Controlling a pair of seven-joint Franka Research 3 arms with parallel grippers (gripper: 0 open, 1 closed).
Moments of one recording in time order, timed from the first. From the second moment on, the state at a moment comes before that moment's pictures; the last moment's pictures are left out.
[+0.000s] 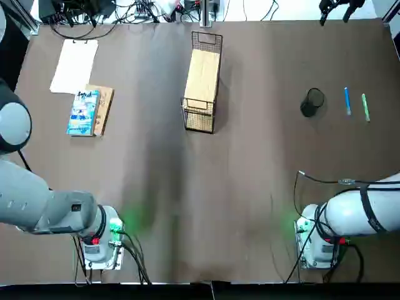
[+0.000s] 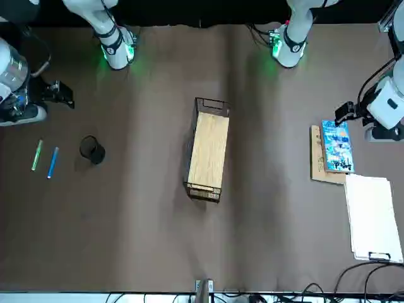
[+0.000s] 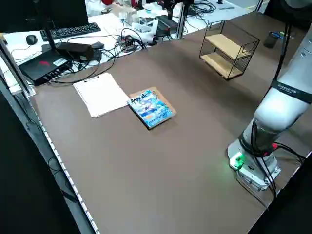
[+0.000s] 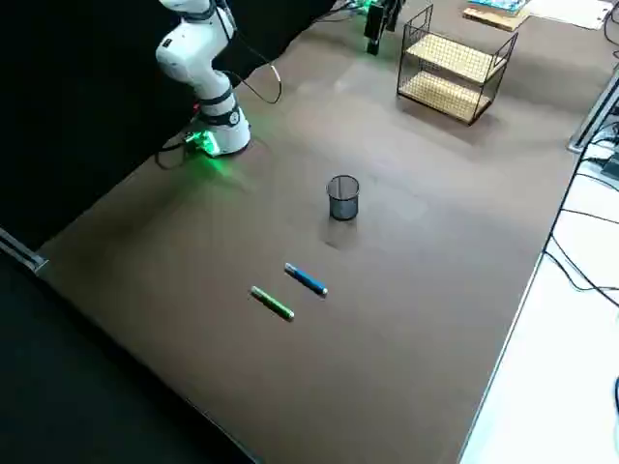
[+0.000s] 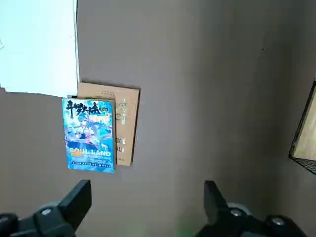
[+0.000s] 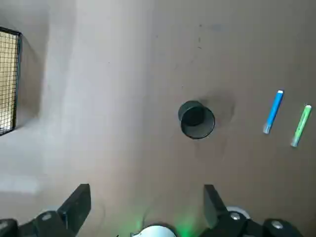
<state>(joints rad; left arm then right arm) 0.03 0.05 -0.09 -1.60 0.02 1.58 -0.04 0.13 -0.01 -0.05 -1.60 0.01 1.46 -0.03</state>
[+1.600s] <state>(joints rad) 0.77 0.70 -0.08 -1.62 -0.55 1.67 0.72 -0.41 0.41 -0.07 -2.03 -0.07 2.44 -0.25</state>
